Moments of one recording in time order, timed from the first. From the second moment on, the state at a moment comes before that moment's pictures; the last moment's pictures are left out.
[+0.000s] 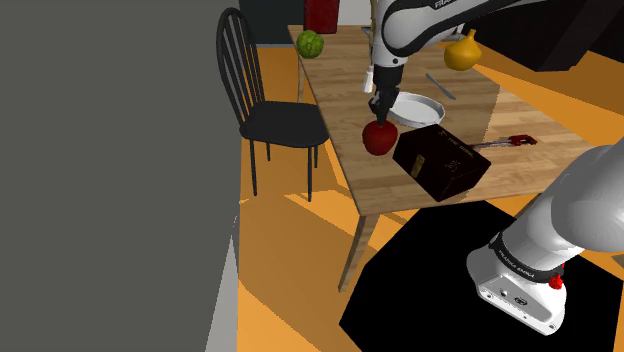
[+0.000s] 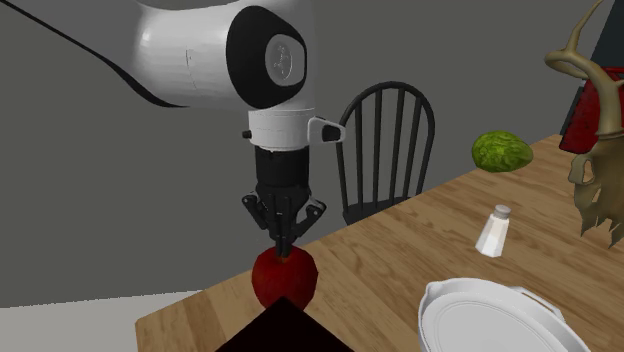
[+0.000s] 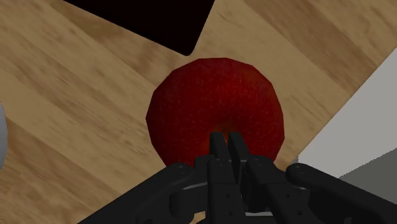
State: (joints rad) arm 0.00 -0.10 -0.04 -2.26 -0.05 2.03 -0.10
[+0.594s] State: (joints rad) arm 0.00 -0.15 -0.04 -2.19 -0.05 1.91 -0.10
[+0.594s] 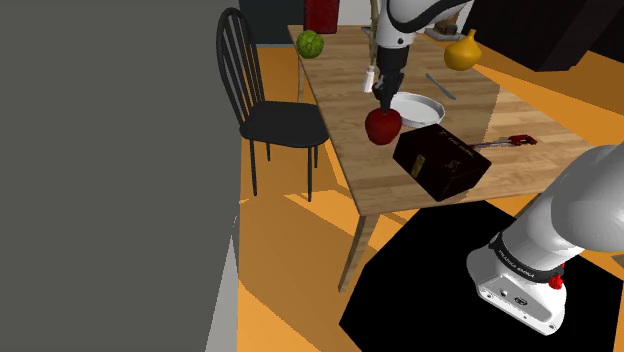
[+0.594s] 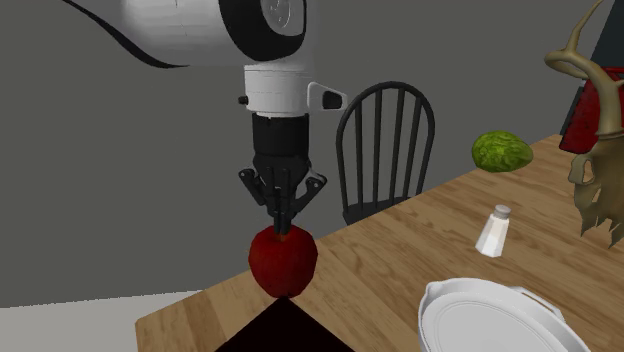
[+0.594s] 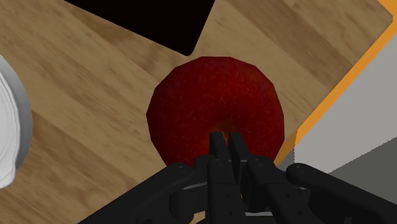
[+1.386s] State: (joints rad) arm 0.00 -0.18 -0.04 -2.06 -0.05 1.75 -0.10
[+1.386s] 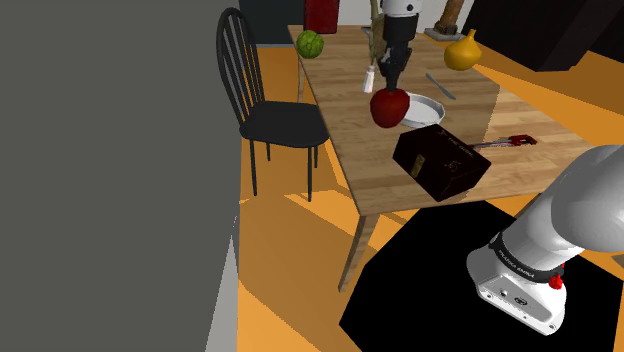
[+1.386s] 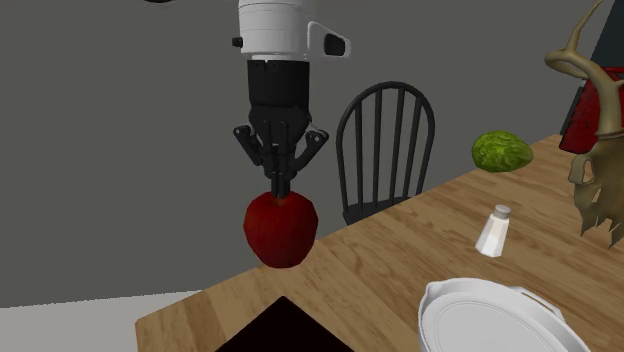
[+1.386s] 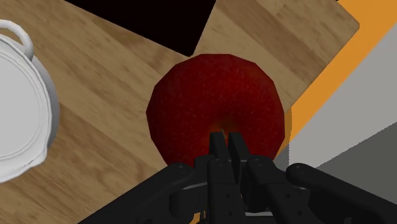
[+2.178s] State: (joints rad) arm 0.00 -0.20 -0.04 -1.92 -0.05 1.59 -0.11
